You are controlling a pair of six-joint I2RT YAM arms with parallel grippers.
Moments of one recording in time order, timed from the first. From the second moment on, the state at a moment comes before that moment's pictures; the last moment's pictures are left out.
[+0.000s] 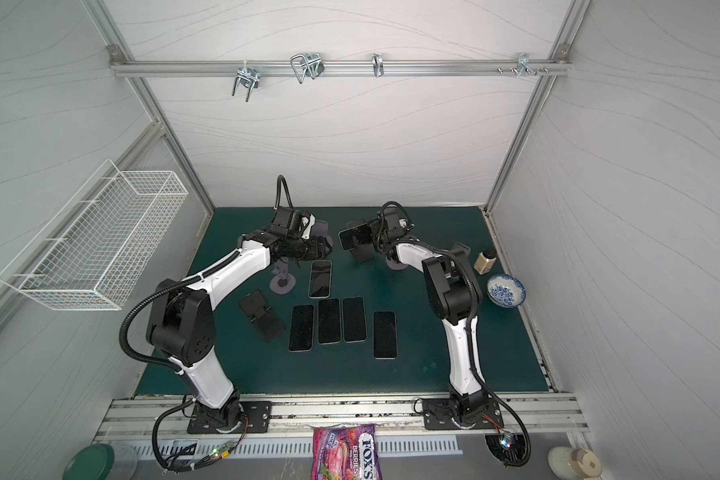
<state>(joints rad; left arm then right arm) -0.35 1.76 1.40 -0.52 0.25 -0.41 0.44 2.16 1.52 0.08 -0.01 1.48</state>
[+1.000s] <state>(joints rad) -0.35 1.76 1.40 -0.52 0.25 -0.41 0.45 2.11 1.47 0.09 0.02 1.48</state>
